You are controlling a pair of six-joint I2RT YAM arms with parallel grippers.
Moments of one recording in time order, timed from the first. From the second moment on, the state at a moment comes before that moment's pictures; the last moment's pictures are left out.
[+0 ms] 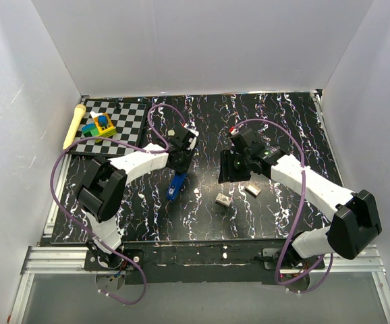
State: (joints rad) left arm -0.65 1.81 1.24 -0.48 -0.15 -0.18; right arm 0.68 1.38 1.10 -0.71 -0.12 0.52
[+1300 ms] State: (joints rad) left arm -0.66 1.13 1.07 -0.50 0.68 0.04; right arm 0.68 1.19 1.30 -0.72 -0.57 0.18
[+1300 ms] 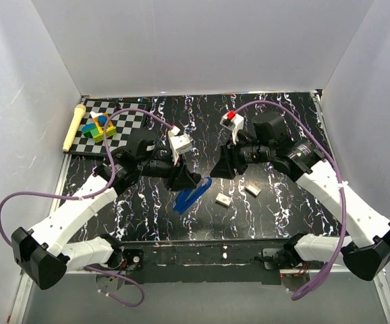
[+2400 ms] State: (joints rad) left arm -0.66 1.03 1.01 -0.45 0.93 0.03; right arm 0.86 1.24 1.34 -0.77 -0.73 -0.04
